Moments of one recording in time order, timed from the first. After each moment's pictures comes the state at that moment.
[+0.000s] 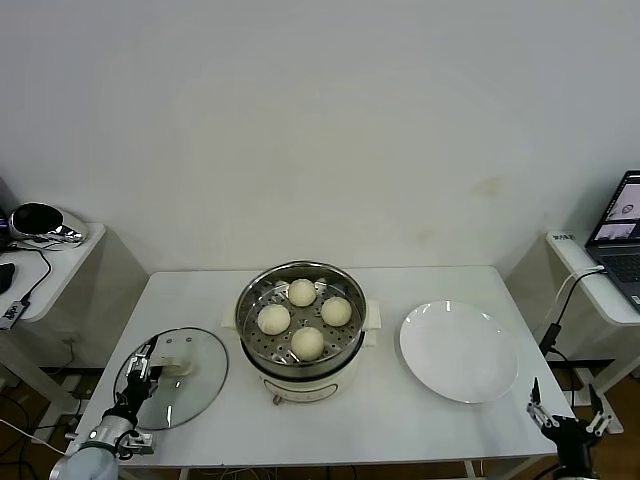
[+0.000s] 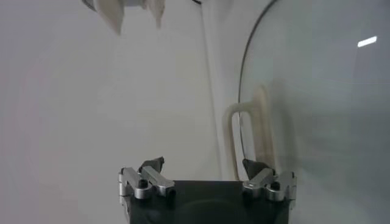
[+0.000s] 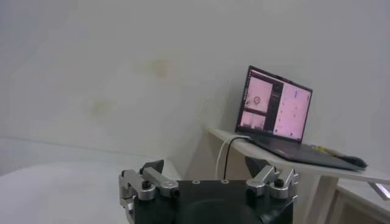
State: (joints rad) left arm 1.25 -1.07 -0.59 -1.31 1.23 -0.19 -0.32; right arm -1.64 1.52 0.97 1.88 0.02 0.23 -0.01
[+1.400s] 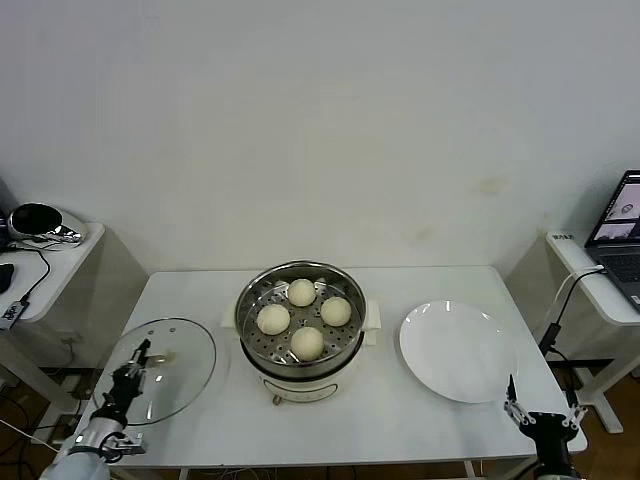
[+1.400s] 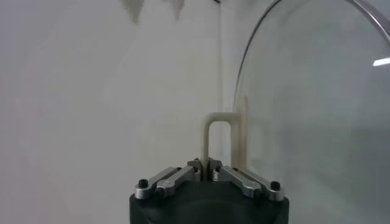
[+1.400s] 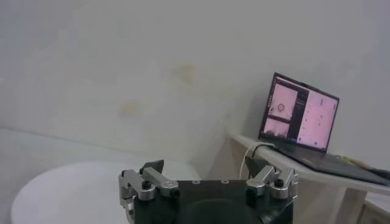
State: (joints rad) left arm 1.38 -1.05 -0.66 -1.51 1.09 -0.13 -0.30; right arm -1.67 1.50 0.90 1.92 -0.02 0.23 -0.01
